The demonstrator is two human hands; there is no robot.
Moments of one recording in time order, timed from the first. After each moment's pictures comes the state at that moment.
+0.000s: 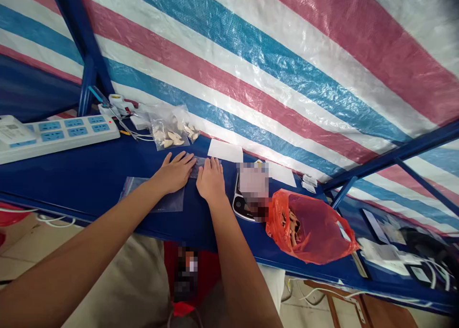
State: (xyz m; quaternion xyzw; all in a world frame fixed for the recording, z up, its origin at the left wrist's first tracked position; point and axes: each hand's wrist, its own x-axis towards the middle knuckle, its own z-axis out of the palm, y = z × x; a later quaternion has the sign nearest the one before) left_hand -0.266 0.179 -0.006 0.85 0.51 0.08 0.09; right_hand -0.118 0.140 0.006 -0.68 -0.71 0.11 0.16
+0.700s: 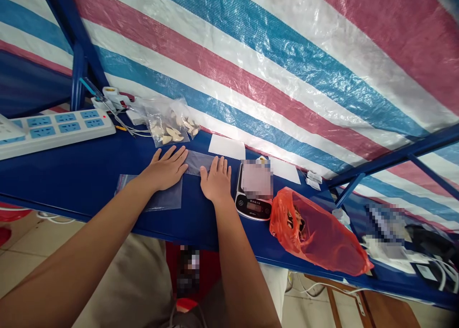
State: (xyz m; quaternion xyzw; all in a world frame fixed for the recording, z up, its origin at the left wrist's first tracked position) left_hand -0.287 0.195 -0.023 0.81 0.57 0.01 0.12; right_hand -0.102 0.142 -0.018 -0.72 -0.65 0.17 0.14
